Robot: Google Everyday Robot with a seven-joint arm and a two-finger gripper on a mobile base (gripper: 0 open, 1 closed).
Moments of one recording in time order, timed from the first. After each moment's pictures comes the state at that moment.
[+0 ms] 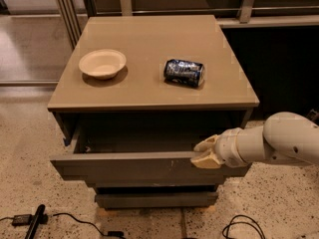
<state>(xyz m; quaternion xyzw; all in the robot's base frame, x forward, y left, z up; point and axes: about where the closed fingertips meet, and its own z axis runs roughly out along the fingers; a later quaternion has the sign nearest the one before) 0.497 -0.126 0.680 -0.51 0.77 0.16 0.35</state>
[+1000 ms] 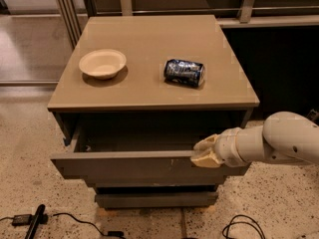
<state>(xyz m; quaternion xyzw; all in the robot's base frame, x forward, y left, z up) 0.497 -0.126 0.680 -0.51 0.77 0.16 0.35</state>
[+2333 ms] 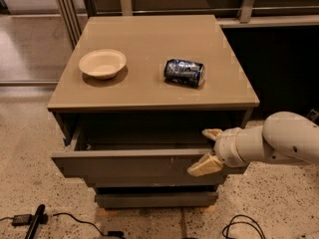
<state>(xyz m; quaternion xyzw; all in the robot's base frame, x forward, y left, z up) 0.497 -0.126 0.680 -0.51 0.77 0.16 0.35</state>
